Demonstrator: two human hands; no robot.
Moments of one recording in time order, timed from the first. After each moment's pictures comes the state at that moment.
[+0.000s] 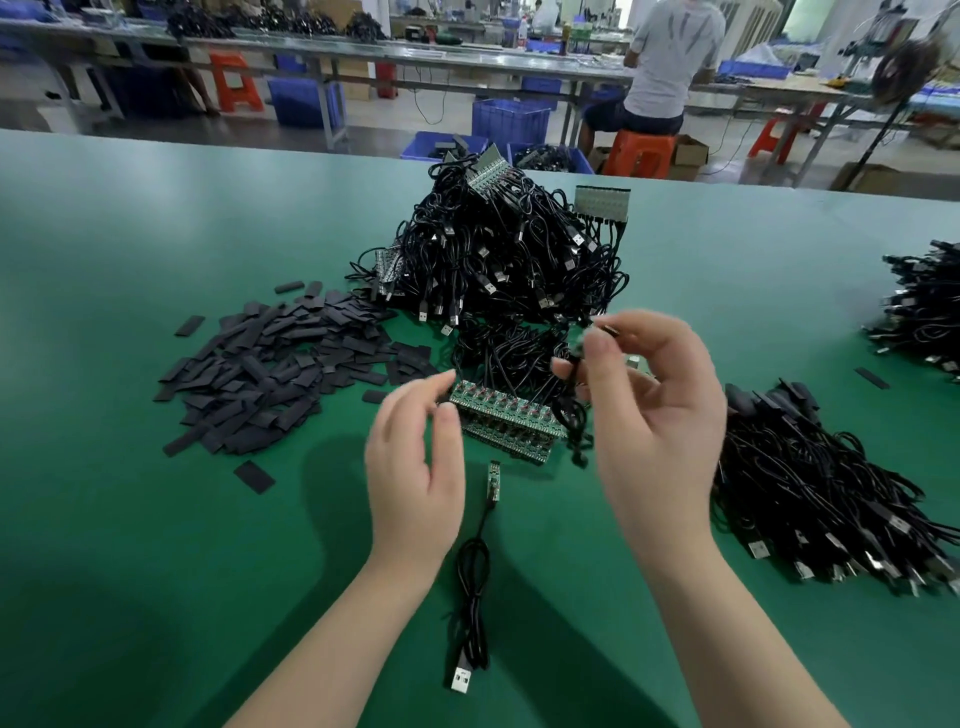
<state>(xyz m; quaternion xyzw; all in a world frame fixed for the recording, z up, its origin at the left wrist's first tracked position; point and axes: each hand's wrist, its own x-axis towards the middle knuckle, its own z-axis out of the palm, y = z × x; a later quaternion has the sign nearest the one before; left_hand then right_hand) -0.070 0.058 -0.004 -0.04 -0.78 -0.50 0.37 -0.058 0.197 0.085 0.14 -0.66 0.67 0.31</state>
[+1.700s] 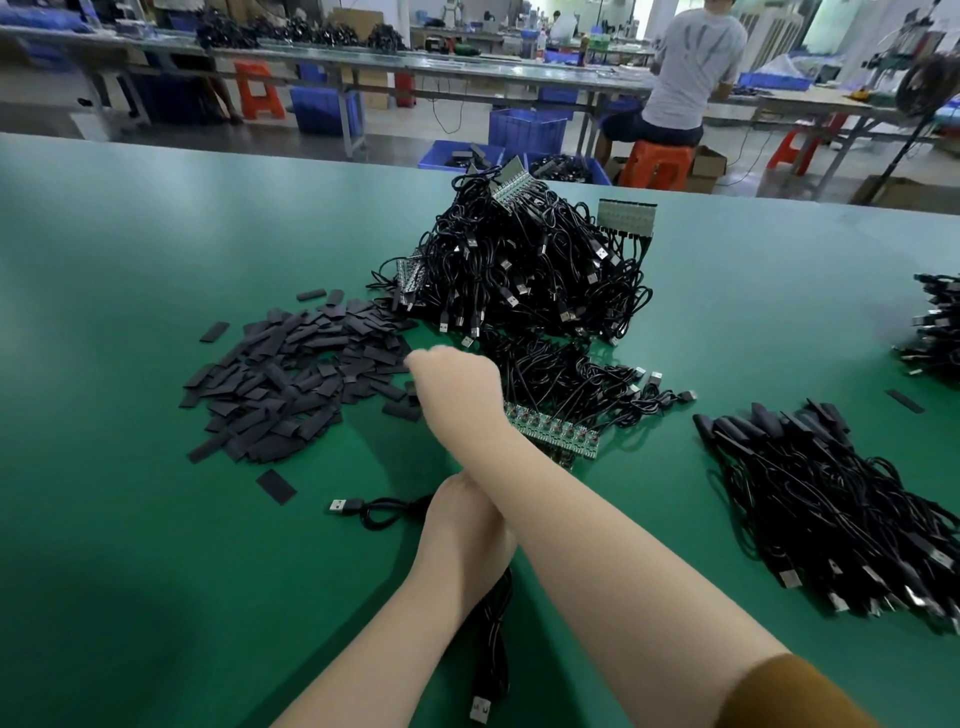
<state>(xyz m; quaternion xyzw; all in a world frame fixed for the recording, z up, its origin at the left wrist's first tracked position) -0.075 0.067 -0.033 -0.05 -0.94 -0.32 0.09 -0.176 0.078 0.026 0.21 -0.96 0.08 0.13</state>
